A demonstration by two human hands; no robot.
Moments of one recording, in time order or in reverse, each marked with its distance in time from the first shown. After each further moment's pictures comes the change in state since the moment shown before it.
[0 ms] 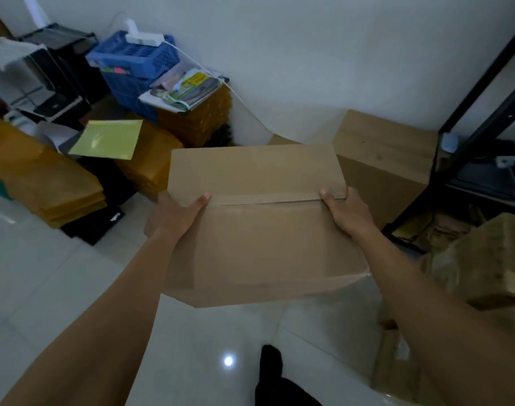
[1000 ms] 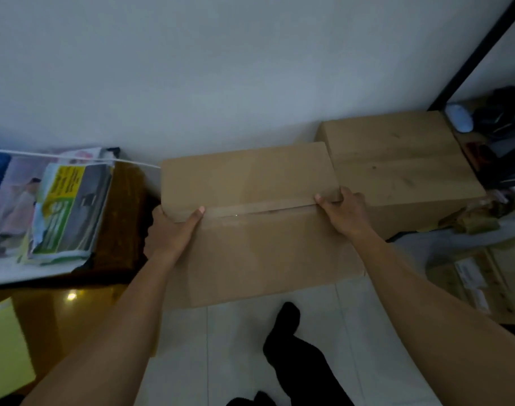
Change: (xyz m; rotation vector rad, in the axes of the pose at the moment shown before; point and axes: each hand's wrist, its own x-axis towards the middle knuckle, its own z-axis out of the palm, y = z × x) left_hand 0.498 0.238 0.199 0.154 -0.362 0.301; right_hand 0.395 -0.121 0.092 0.087 0.325 0.381
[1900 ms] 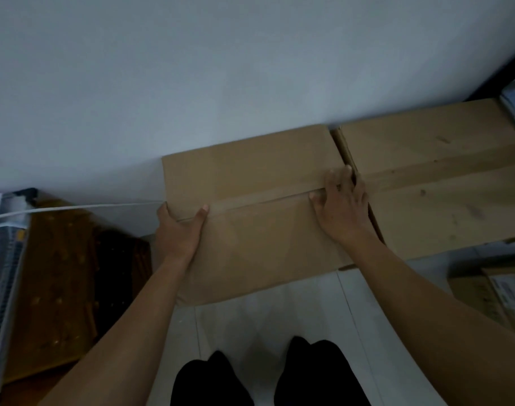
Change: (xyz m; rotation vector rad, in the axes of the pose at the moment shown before) left_hand 0.189 0.052 0.139 -0.053 -0.067 0.079; right_hand 0.187 -0.024 0.090 -0.544 0.118 -0.113
